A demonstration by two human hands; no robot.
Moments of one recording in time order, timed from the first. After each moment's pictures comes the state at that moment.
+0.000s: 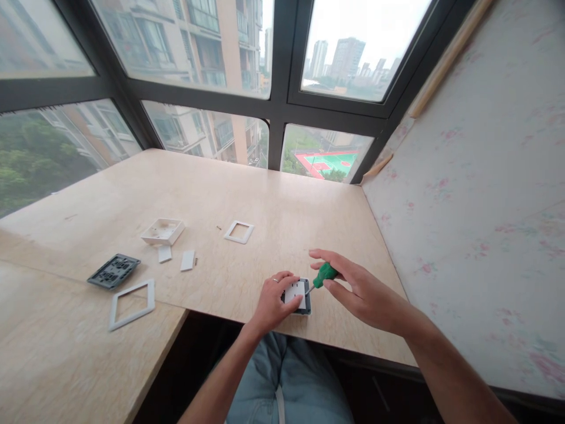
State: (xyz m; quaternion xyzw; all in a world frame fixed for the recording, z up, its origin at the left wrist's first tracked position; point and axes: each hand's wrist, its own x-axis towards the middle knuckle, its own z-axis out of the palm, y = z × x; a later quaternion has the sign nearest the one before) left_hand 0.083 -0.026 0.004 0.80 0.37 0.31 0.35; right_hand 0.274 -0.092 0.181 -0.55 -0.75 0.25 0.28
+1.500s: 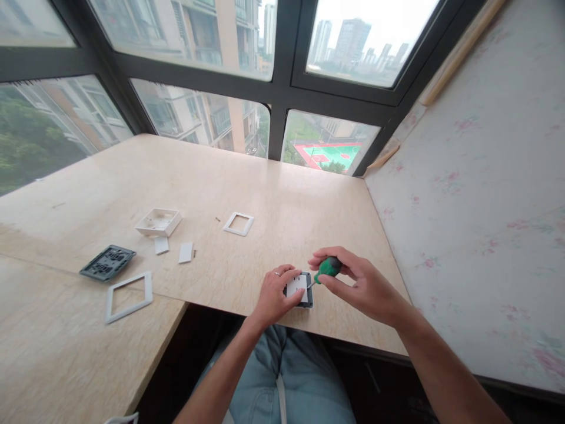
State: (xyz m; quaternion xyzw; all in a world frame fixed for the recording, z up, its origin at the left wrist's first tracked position) left_hand 0.084 -0.027 0.005 0.80 0.38 0.31 0.35; right_hand 0.265 -0.085 0.171 -0.56 -0.71 0.27 0.33
